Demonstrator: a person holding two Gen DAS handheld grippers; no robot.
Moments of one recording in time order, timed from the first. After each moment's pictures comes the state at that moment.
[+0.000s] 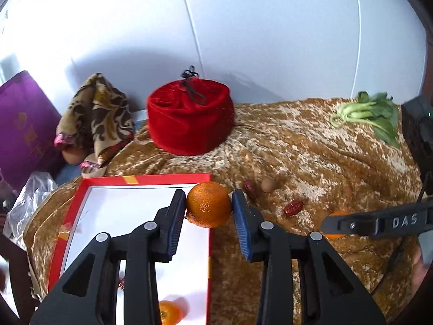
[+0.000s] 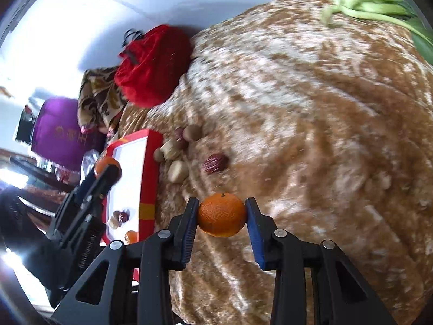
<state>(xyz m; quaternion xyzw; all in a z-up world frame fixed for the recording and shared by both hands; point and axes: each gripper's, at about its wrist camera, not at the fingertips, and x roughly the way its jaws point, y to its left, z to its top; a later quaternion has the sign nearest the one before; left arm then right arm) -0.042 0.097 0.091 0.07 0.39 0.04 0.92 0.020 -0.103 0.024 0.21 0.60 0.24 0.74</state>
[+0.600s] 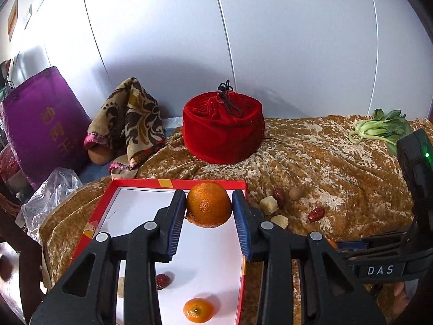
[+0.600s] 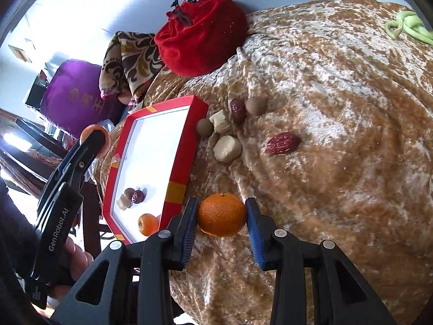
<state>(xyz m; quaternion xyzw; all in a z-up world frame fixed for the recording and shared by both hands) -0.060 0.124 0.104 0.06 0.35 0.08 0.93 0.001 -0.044 0.024 0.17 0.59 0.29 0.74</state>
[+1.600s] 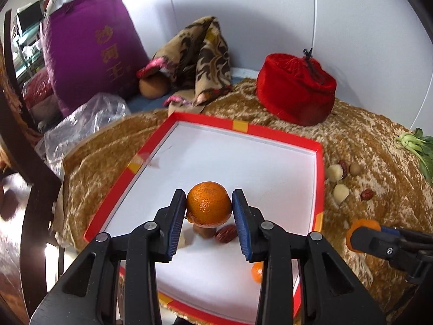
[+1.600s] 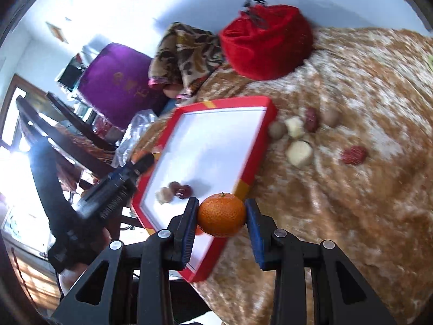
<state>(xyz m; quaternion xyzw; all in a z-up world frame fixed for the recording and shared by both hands) -0.096 0.217 0.076 -0.04 0.44 0.19 0.88 -0.027 0.010 0.053 0.15 0.53 0.38 0.74</state>
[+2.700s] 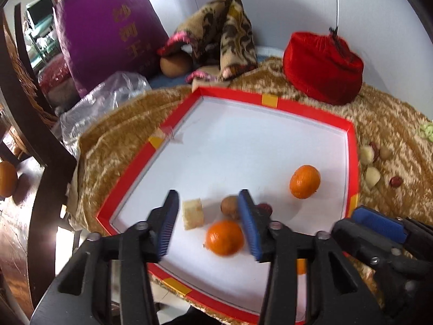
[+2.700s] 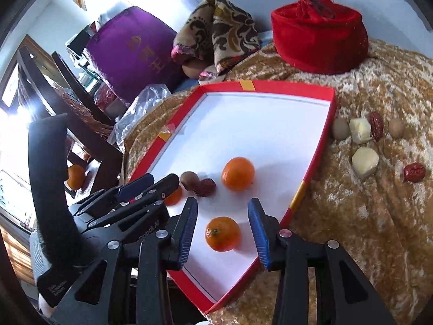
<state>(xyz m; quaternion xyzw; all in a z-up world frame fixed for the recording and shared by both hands) -0.102 0.224 0.059 -0.03 0.45 0.24 0.86 -0.047 0.078 0.046 0.08 0.50 0.40 0.76</state>
